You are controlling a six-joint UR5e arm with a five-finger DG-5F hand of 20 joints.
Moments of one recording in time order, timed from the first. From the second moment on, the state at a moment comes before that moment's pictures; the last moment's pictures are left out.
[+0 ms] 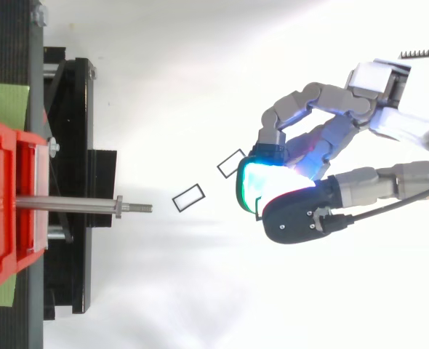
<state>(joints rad) 0.18 -2.09 -1.31 -3.17 -1.18 -0.01</state>
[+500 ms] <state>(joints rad) 0.19 -2.09 -1.32 -3.15 -1.18 -0.02</state>
